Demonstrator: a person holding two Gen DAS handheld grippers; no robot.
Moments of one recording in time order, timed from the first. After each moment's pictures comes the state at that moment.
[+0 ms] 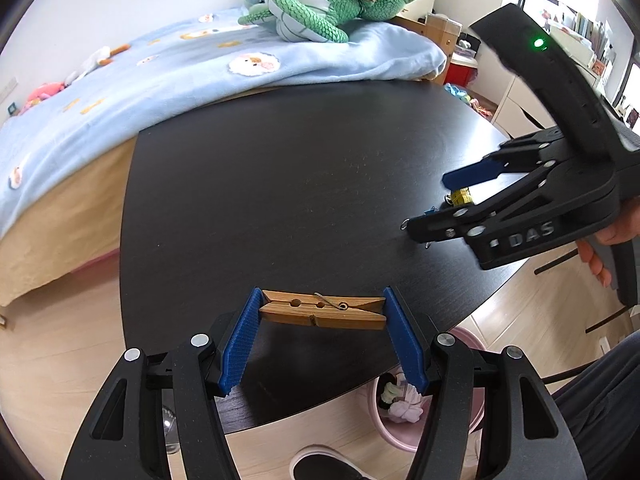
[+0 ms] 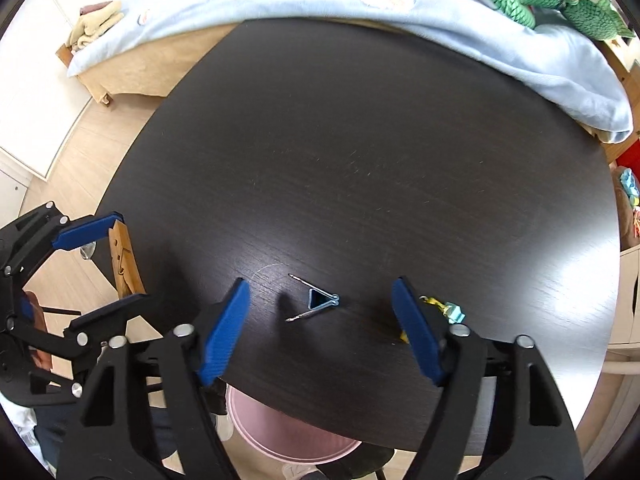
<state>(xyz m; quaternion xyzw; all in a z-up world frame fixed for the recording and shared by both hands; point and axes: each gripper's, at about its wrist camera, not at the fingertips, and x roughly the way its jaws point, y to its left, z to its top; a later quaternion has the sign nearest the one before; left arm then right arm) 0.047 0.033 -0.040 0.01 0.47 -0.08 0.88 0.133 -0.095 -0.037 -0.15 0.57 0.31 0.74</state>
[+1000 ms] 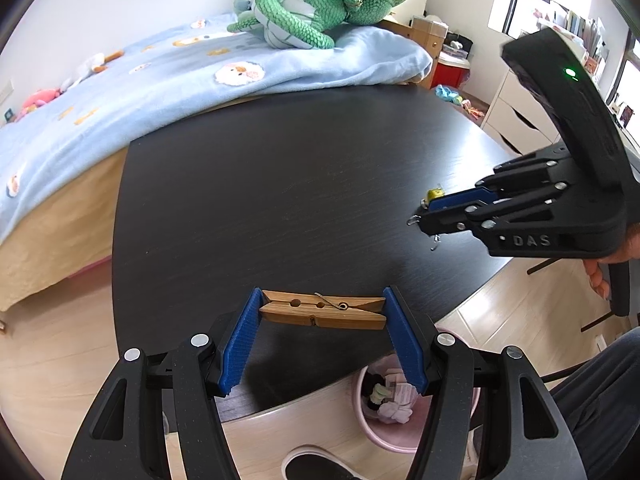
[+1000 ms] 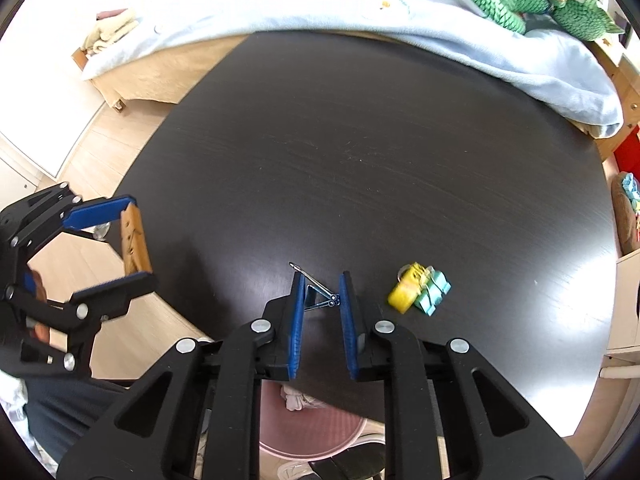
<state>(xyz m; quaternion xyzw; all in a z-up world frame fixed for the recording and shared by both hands) 0.039 0.015 -0.028 0.02 0.46 -0.09 0.88 0.113 -0.135 -0.016 -0.14 0.54 0.34 0.76</state>
